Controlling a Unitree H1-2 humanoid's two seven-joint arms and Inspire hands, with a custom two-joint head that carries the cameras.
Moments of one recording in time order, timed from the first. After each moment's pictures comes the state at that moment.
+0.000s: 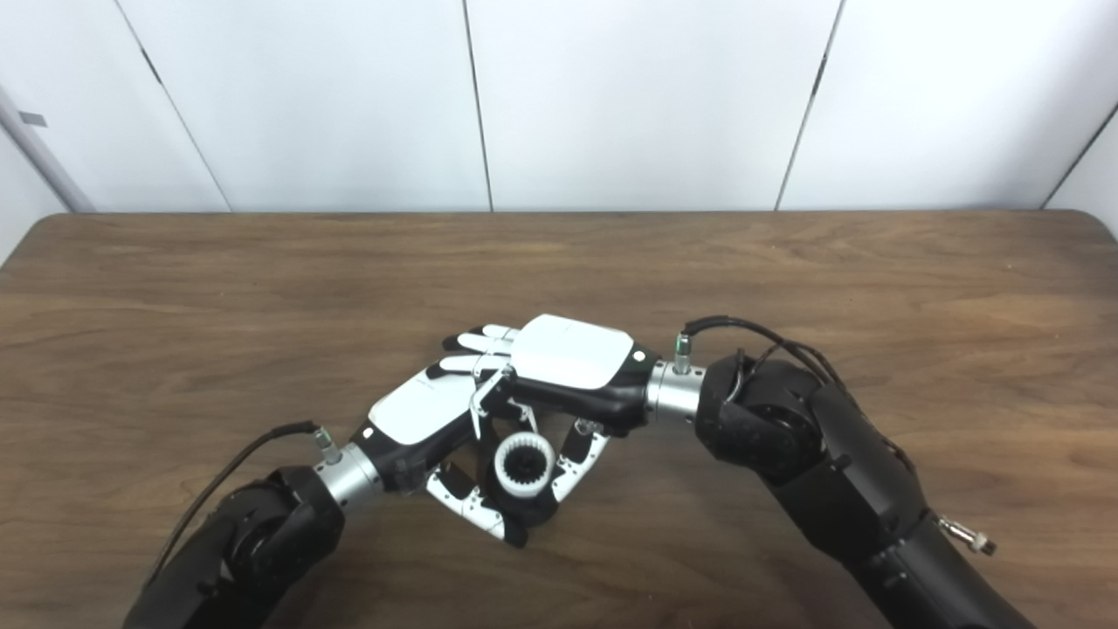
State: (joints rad) left arm -0.22 0.34 -0.39 -0.04 0.74 -0.29 -0.25; right arm -0.51 -0.36 0.50 -0.07 -0.53 -0.39 0.57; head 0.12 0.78
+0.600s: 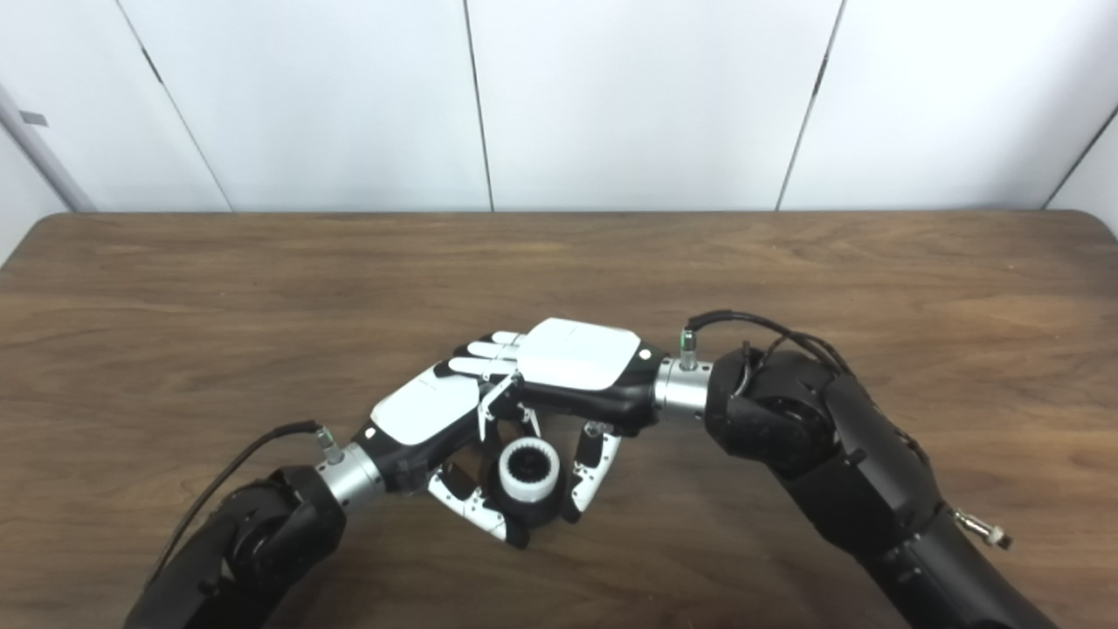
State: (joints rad) left arm -0.22 0.33 -0.39 -0.05 0.74 -0.29 -0.25; right arm -0.52 -0.39 0.49 -0.10 -0.51 -0.37 0.64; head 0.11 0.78
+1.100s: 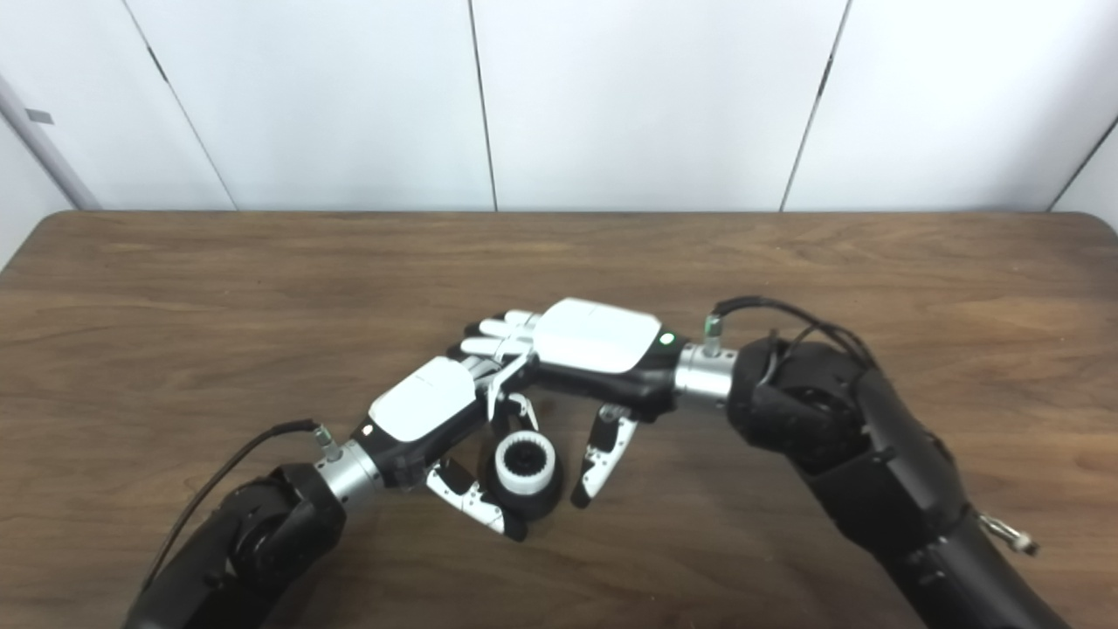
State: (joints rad) left arm -0.22 0.34 -0.38 0.03 0.76 -0.36 -0.17; right arm -0.51 -0.40 0.40 -0.19 -0.43 -0.33 0.65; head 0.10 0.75
